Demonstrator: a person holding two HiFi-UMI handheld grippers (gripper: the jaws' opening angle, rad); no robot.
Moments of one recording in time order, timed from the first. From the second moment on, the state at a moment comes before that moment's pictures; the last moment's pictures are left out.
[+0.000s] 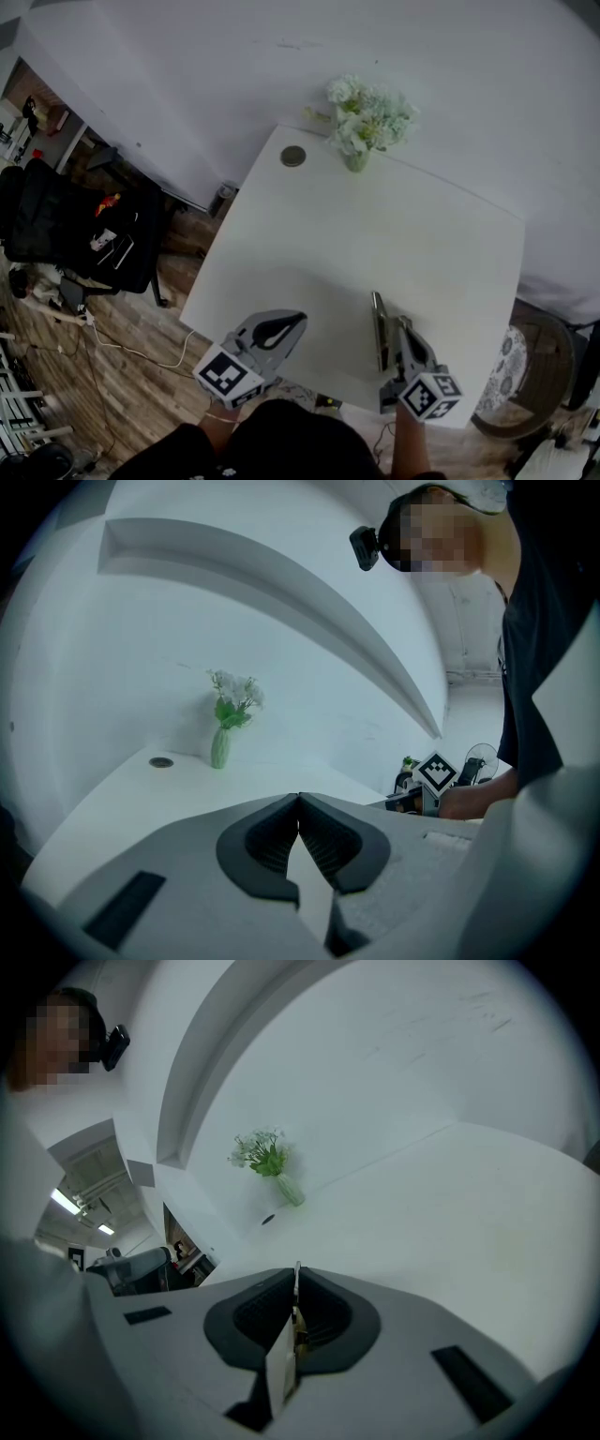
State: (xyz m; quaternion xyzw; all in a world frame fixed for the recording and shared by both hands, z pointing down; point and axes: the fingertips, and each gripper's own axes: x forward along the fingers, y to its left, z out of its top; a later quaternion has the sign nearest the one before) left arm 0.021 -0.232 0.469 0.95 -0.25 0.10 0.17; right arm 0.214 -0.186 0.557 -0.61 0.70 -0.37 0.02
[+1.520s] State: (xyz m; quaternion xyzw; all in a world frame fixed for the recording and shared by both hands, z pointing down) left arm 0.017 -0.221 0.462 0.95 -0.26 0.10 0.17; right arm 0.234 -0.185 0.567 -0.64 0.69 -0.33 -0.07
